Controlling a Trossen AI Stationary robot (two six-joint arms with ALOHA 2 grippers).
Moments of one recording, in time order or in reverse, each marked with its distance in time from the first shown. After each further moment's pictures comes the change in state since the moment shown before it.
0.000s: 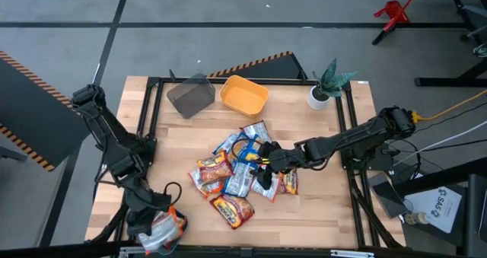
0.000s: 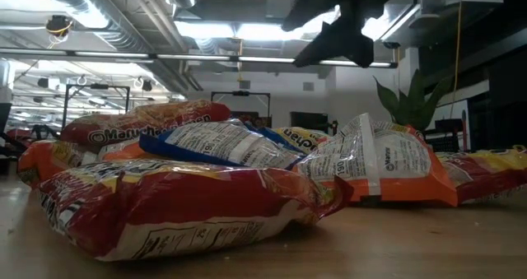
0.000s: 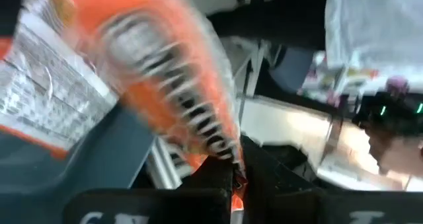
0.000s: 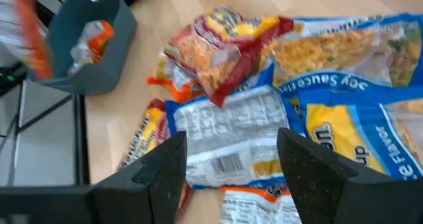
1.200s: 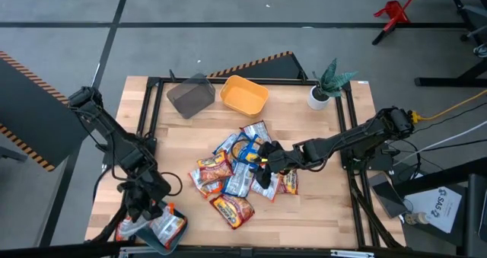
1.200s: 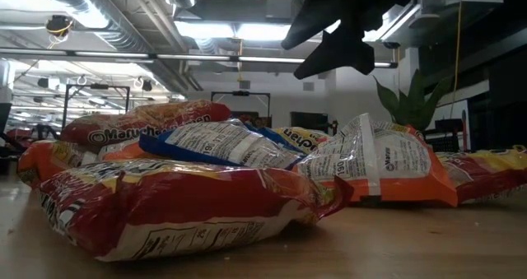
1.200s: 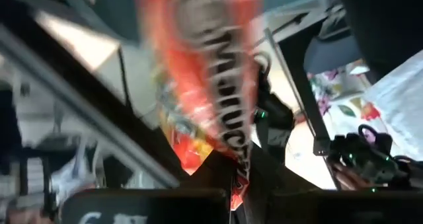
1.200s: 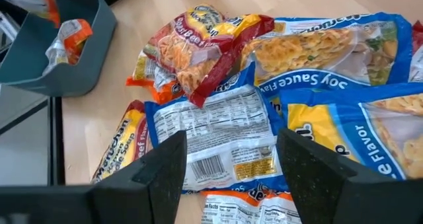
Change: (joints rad) left arm 0.161 0.000 -0.001 -0.308 0.507 -0.574; right arm 0.000 0.018 -0.011 0.005 0.049 -0.016
